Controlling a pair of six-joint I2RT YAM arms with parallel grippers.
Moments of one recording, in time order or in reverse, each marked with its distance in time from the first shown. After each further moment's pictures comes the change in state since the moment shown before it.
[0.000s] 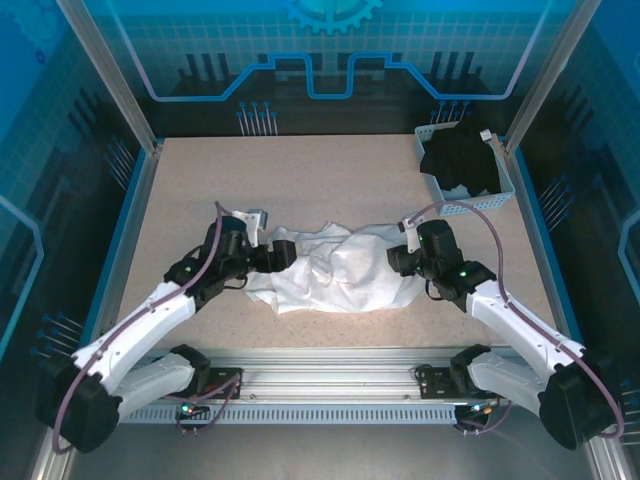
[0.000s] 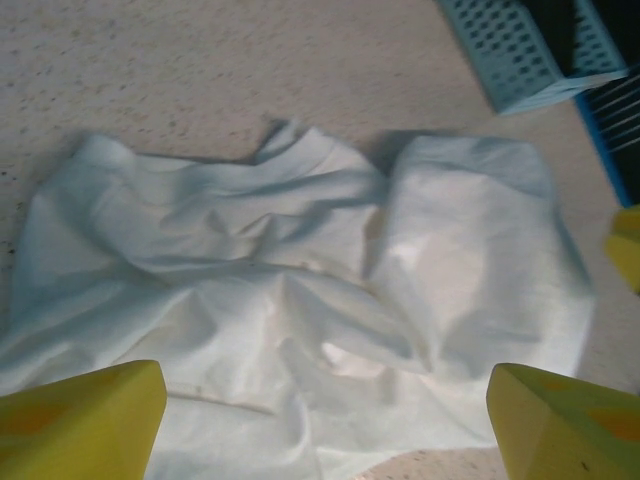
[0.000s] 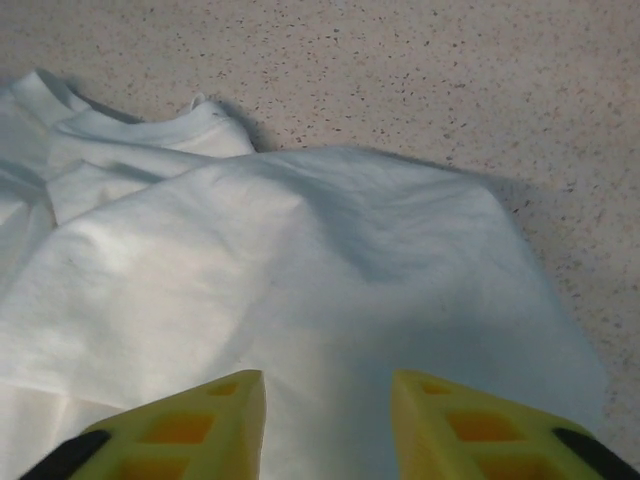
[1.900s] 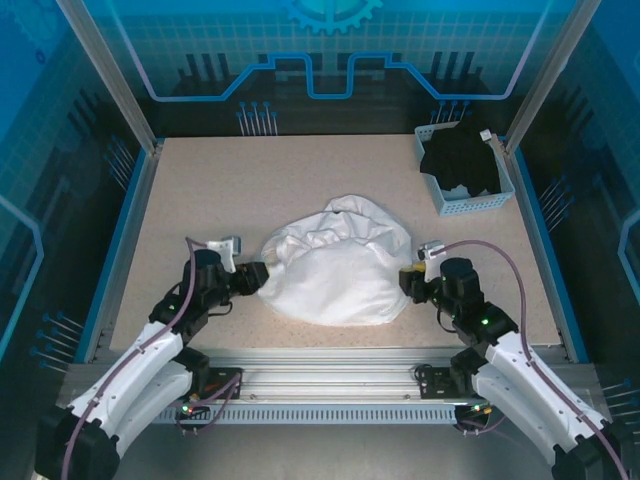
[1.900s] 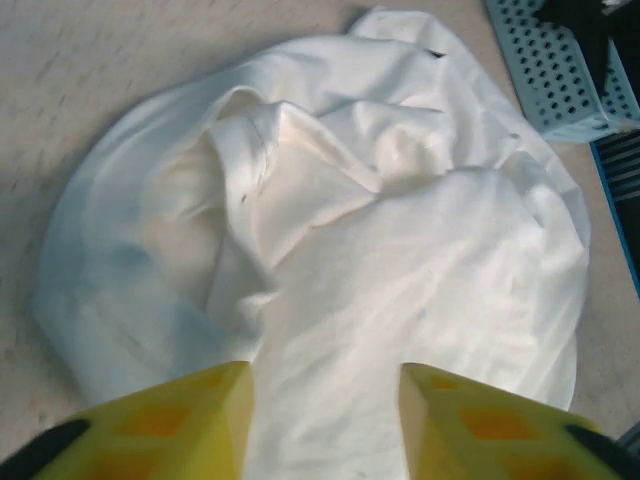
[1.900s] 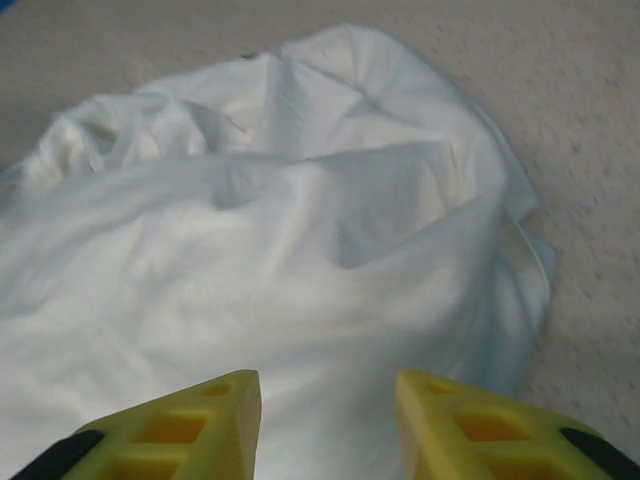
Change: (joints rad) left arm 0.135 -0.353 -0.352 0.069 0.077 -0.116; right arm 0.004 -0.423 -0.287 0.057 -0.047 0.080
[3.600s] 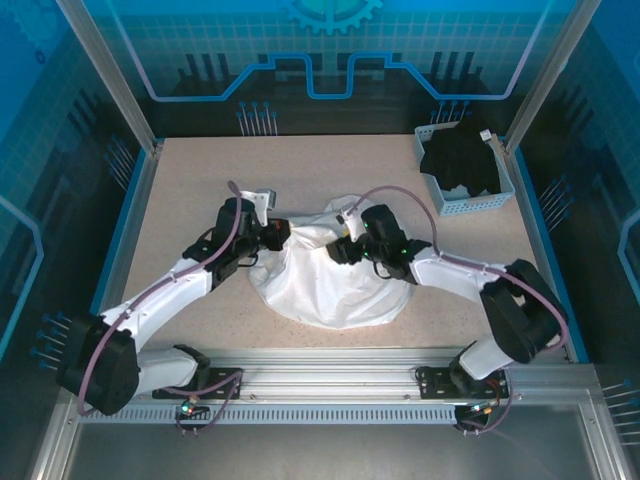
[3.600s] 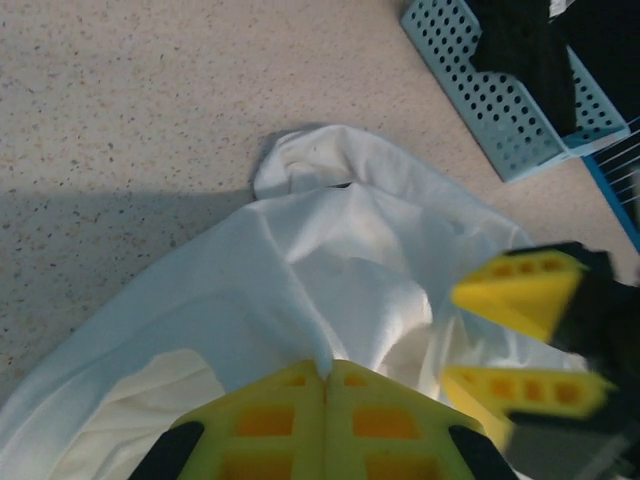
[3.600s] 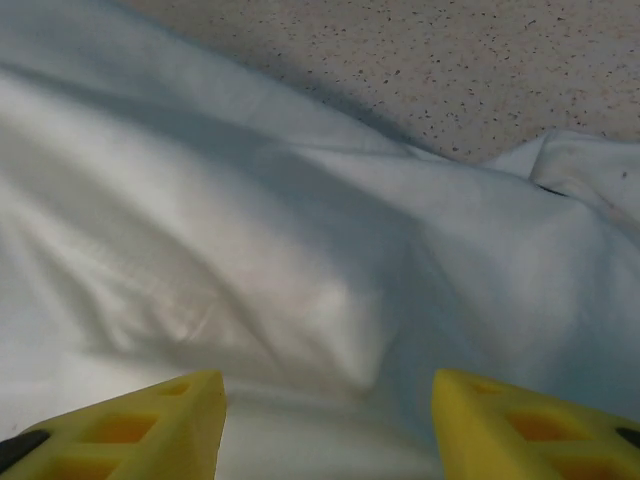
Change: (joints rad) left arm -0.088 0.515 0.401 0.180 -0.062 0.187; right arm 0.177 0.954 0.497 0.357 -0.117 -0.144
